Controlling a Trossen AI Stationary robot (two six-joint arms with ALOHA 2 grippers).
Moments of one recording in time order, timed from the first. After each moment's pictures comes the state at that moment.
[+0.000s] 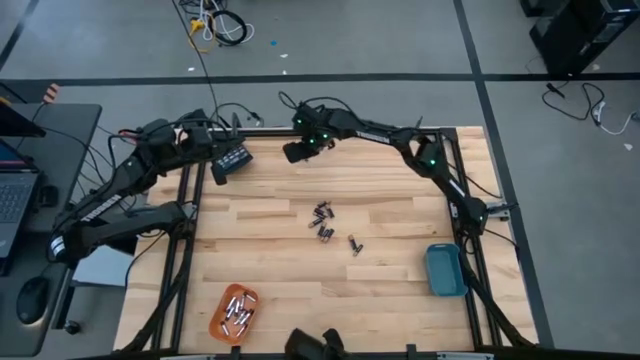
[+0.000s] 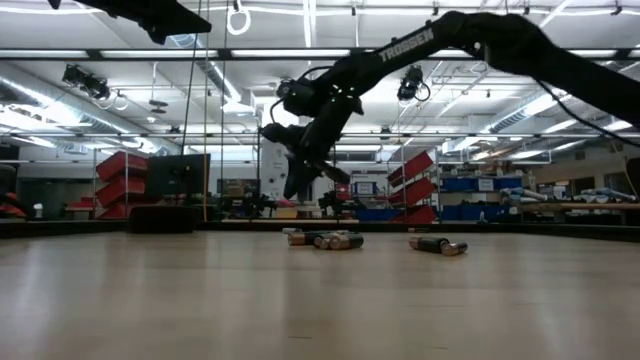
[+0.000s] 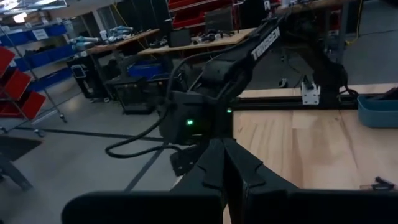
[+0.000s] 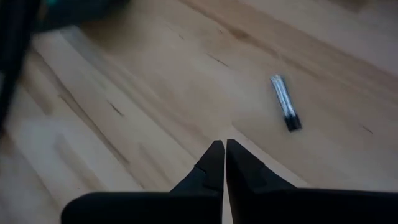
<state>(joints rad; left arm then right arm) 0.66 0.63 0.80 -0.27 0.23 0.25 -0.48 2.41 2.18 -0.82 -0.25 0.62</state>
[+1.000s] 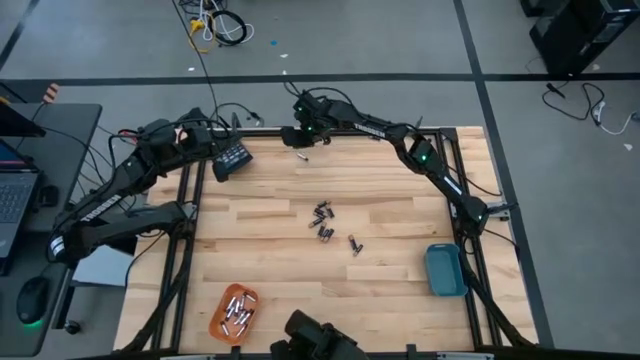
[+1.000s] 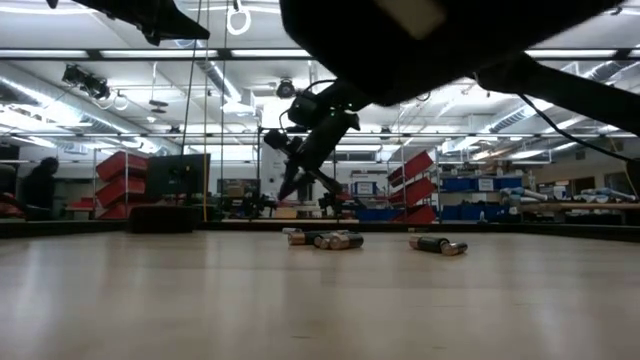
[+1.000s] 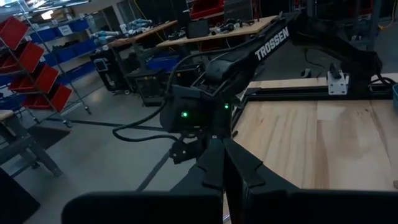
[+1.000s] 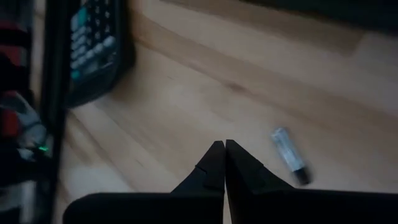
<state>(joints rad) 0.66 0.63 0.80 -0.28 0.14 0.28 -0.55 2.53 2.34 -0.78 -0.37 0.80</state>
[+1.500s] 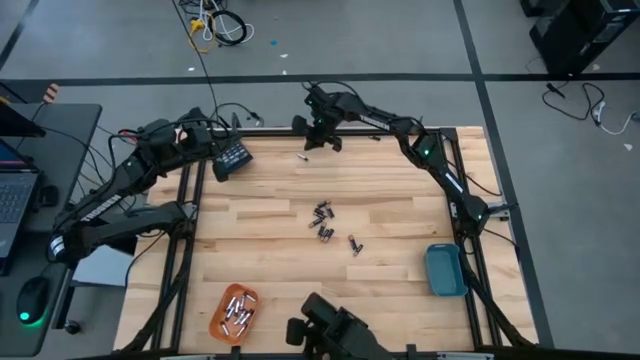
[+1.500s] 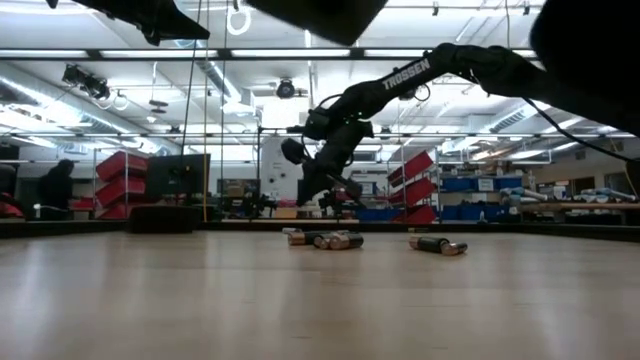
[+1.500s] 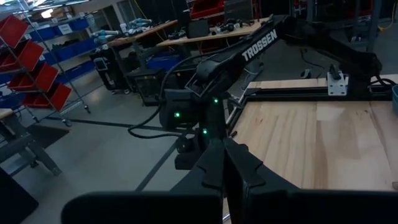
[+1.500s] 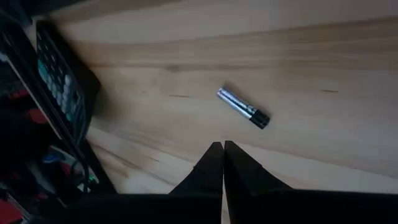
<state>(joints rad) 0.66 0.63 0.80 -0.28 0.14 0.28 -0.64 2.54 2.32 -0.91 -0.54 1.19</state>
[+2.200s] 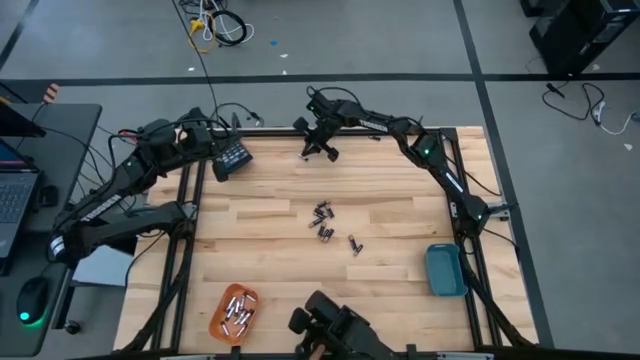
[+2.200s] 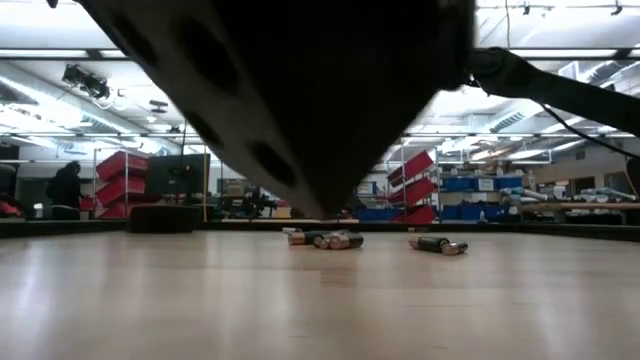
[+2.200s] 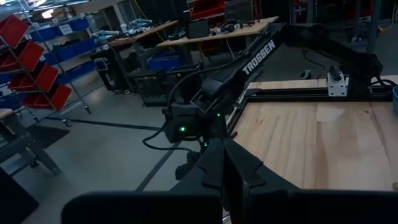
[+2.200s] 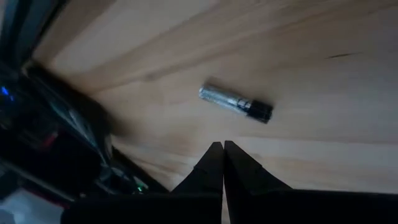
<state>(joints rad) 0.66 0.63 0.80 -0.28 0.14 0.28 -0.65 2.54 2.17 -0.70 -0.69 1.56</state>
